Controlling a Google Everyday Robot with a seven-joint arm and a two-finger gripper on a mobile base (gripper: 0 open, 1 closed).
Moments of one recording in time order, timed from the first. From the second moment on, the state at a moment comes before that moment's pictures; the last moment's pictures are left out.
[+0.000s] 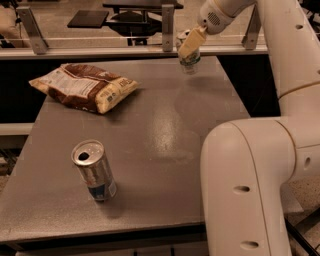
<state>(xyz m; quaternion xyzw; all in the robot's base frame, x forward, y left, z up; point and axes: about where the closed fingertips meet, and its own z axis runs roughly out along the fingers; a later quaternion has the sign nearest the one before) 0.758 -0.101 0.945 -0.52 0.80 0.11 0.30</state>
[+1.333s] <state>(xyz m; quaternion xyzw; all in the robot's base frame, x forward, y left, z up) 0.753 -0.074 0.936 -0.69 0.71 -0.06 0.15</state>
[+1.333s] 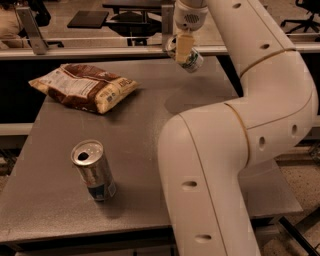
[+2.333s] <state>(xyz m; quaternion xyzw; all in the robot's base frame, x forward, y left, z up) 0.749 -0.057 0.898 -0.76 0.63 -0.09 0.07</state>
